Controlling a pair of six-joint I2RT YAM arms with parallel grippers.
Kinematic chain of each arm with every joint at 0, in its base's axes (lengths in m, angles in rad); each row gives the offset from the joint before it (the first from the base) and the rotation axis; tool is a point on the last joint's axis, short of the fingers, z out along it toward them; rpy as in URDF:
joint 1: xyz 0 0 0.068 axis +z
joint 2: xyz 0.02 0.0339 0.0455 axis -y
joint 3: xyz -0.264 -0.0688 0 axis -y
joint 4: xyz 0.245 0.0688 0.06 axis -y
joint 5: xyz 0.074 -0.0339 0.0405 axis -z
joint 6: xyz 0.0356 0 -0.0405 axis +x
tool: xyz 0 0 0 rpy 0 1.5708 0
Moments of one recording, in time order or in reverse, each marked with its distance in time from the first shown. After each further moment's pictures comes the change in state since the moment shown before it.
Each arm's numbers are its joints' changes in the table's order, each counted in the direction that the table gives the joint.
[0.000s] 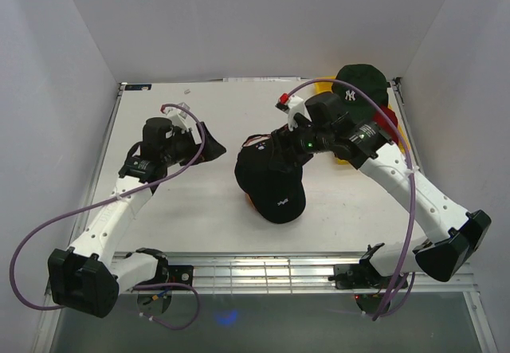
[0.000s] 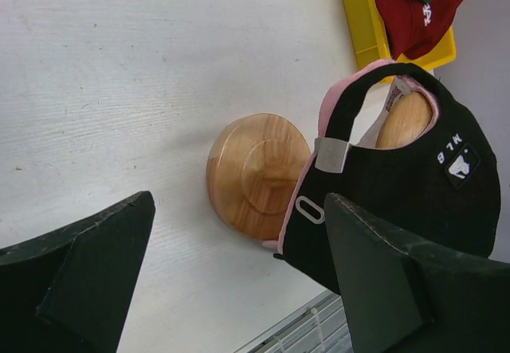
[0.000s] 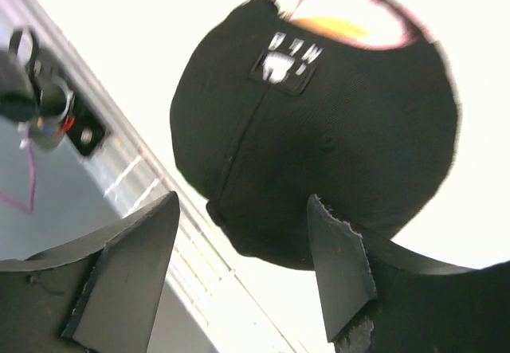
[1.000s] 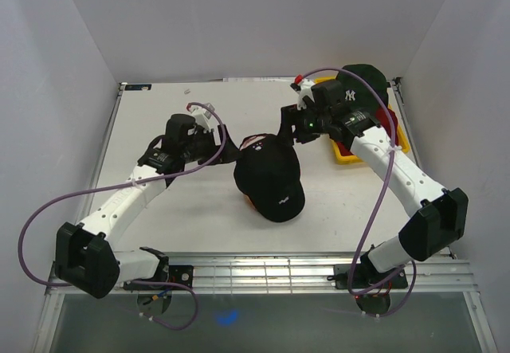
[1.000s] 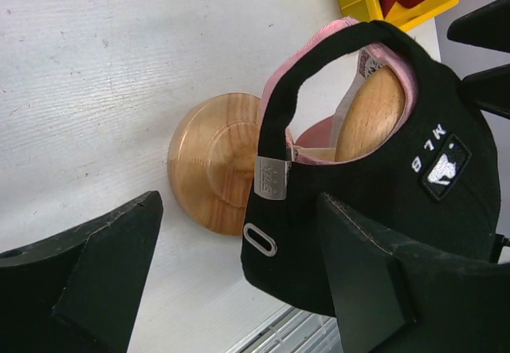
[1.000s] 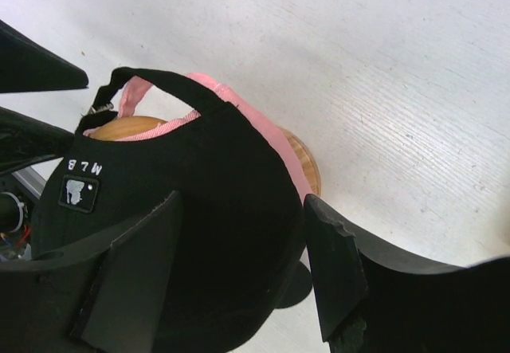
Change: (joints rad) left arm -0.145 -0.136 0.060 0.027 -0.011 0.013; right arm -0.179 -0.151 -0.012 0.177 0.064 0.080
